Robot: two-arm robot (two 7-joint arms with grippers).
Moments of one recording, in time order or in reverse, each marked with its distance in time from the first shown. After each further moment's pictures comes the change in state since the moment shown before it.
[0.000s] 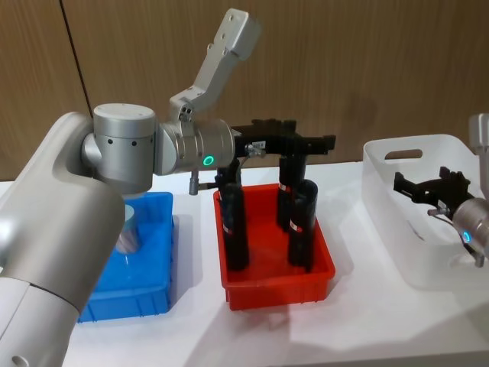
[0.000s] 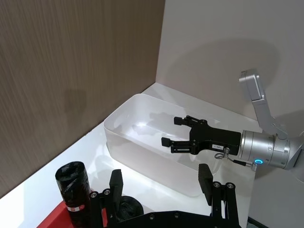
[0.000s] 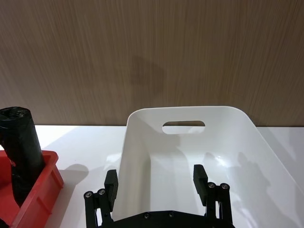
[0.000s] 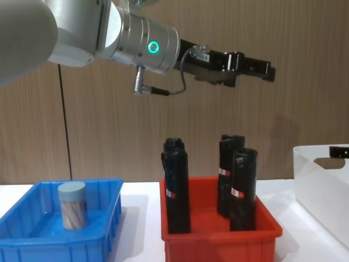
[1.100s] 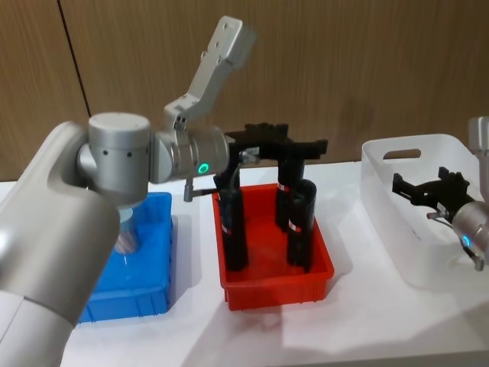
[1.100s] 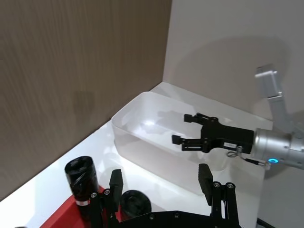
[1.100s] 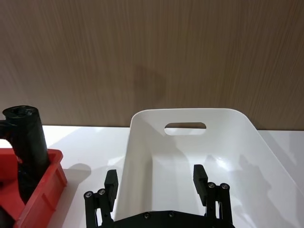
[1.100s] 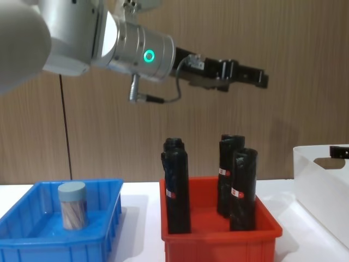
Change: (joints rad) left arm 0.031 0.015 0.003 -0.026 0.002 -0.026 0.032; right arm -0.035 0.008 -0.004 -0.045 0.001 -0.014 -0.003
